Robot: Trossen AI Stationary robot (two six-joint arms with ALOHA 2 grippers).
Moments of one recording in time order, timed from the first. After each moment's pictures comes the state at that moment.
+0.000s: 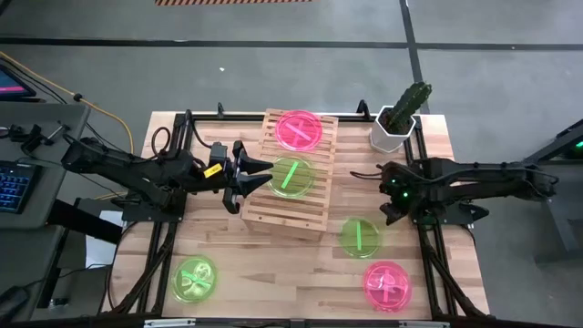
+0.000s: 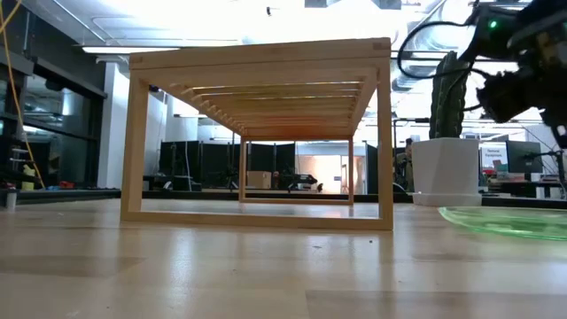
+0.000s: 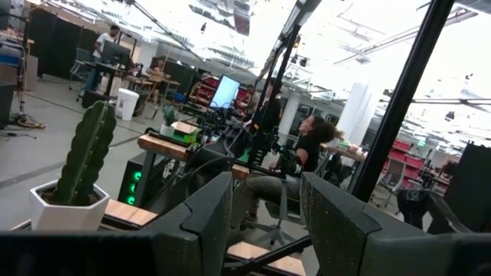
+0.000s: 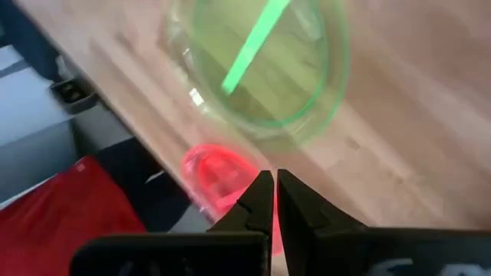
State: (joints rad) left arm -0.23 1.10 0.92 0.42 -0.30 -0.26; right arm -0.16 0.80 0.49 -0.92 -0.63 0.86
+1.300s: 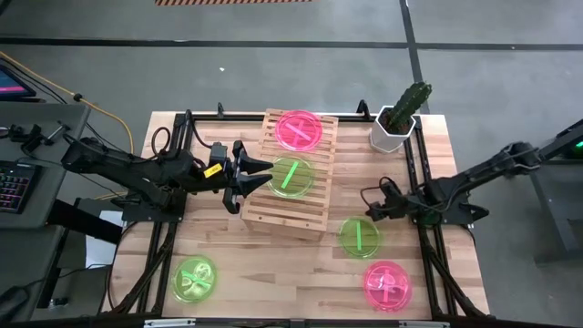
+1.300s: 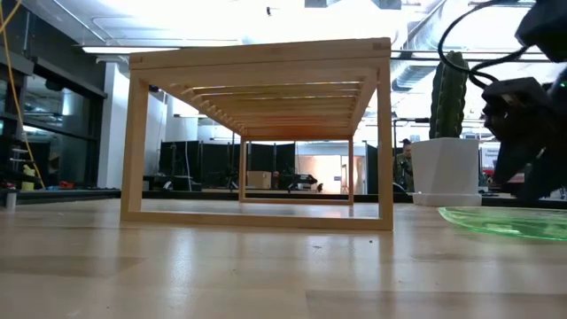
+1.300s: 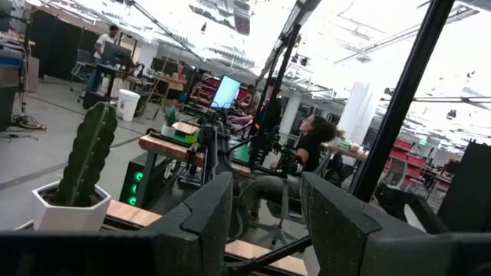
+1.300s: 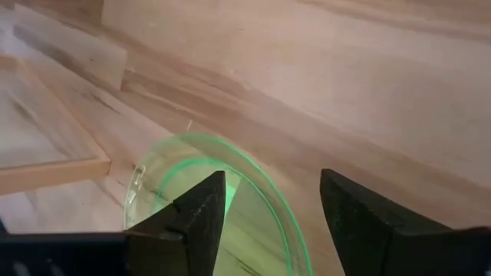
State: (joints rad) left arm -0.23 1.10 0.92 0.42 -0.30 -0.25; right arm 0.34 0.74 0.24 -0.46 0.24 1.53
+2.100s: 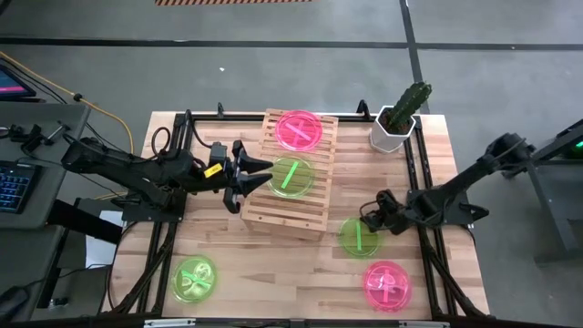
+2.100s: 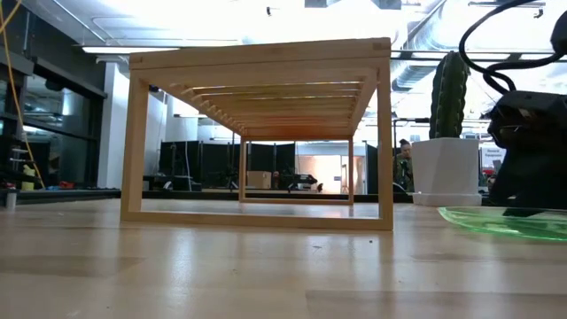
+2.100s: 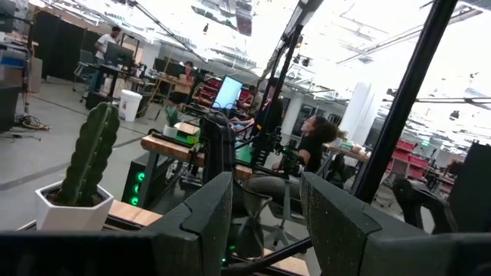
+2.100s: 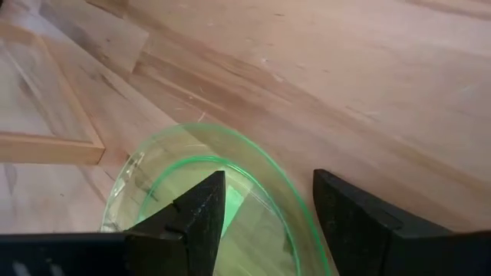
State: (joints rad) left arm -0.23 1.10 0.92 0.42 -0.31 -0.25; right arm 0.53 1.00 0.16 -0.11 0.44 1.52
